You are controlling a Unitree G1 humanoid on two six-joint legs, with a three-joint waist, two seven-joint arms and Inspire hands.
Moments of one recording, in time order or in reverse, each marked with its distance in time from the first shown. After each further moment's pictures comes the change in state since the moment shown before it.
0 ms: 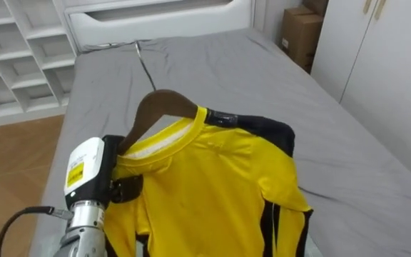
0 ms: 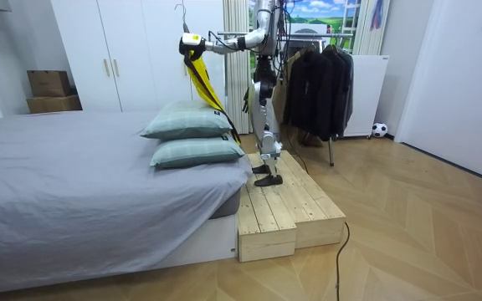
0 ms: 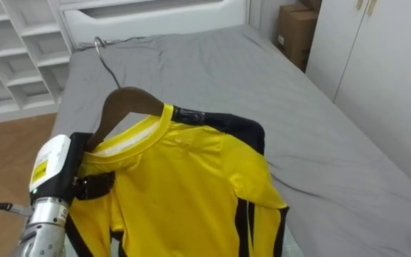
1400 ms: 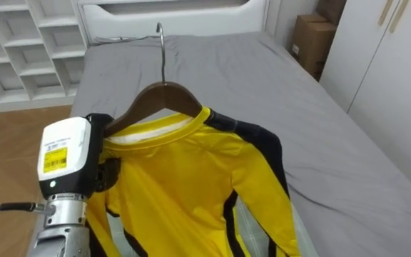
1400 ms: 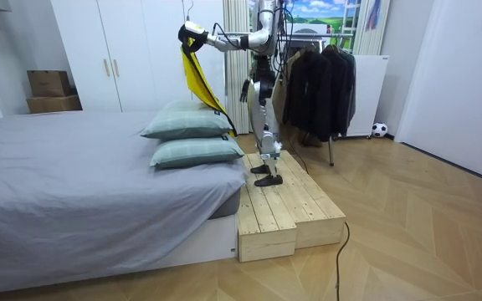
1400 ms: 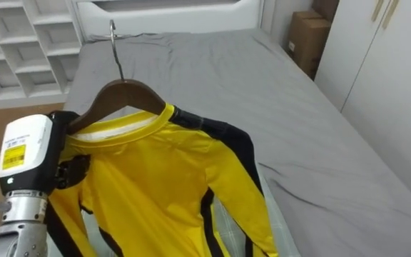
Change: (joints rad) left arm 0.038 0.085 -0.005 -0.091 0.134 0.057 0.123; right arm -0.062 -0.105 -0.074 -0.064 -0.545 0.070 -0.365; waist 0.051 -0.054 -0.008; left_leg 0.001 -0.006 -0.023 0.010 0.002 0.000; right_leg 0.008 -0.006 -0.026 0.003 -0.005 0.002
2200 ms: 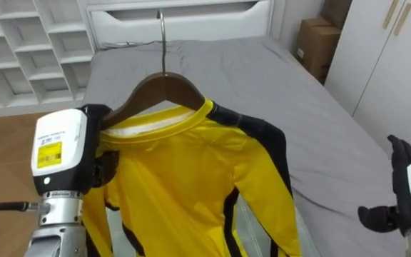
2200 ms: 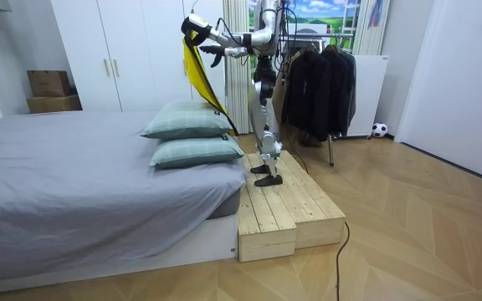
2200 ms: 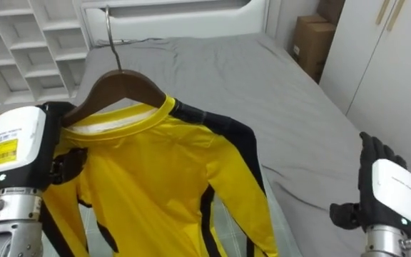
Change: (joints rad) left arm 0.019 0.006 -0.001 -0.078 0.000 0.000 0.002; right arm 0.026 0.017 -0.067 -0.993 -0.585 -0.020 -0.301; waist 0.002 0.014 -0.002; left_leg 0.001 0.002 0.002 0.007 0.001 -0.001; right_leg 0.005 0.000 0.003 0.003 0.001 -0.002
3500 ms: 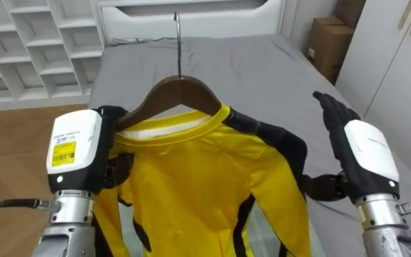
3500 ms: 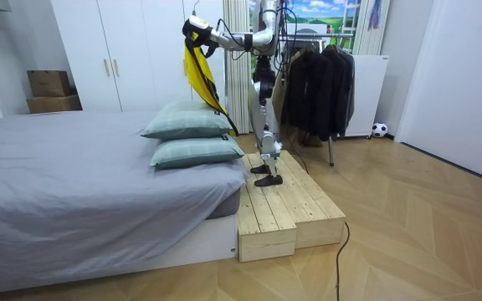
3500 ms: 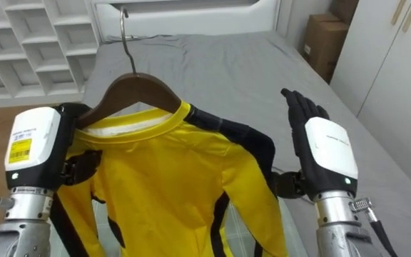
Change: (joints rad) left arm 0.007 -0.032 -0.002 -0.028 0.004 -0.065 -0.054; right arm 0.002 -0.005 0.204 -0.318 0.063 -0.047 0.238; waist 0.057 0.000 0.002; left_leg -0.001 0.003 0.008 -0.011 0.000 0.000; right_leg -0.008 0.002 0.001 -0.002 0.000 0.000
